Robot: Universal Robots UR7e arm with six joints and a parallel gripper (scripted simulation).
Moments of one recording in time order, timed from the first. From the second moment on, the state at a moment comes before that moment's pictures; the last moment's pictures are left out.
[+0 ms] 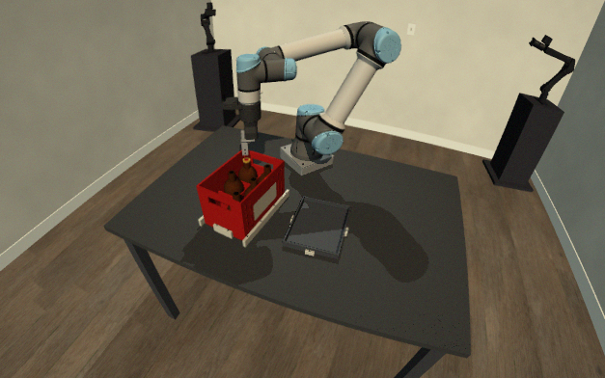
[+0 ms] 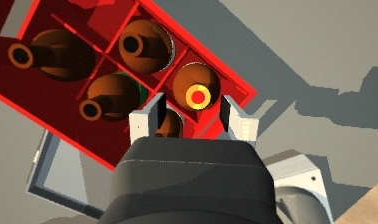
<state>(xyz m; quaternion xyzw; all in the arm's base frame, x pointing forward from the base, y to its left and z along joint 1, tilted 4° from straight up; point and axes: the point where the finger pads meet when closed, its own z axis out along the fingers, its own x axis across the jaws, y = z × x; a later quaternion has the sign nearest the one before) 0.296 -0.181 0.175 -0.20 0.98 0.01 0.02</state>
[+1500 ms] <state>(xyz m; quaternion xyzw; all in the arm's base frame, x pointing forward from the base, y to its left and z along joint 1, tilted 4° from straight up) 0.293 -0.182 0.167 -0.27 0.96 0.01 0.03</state>
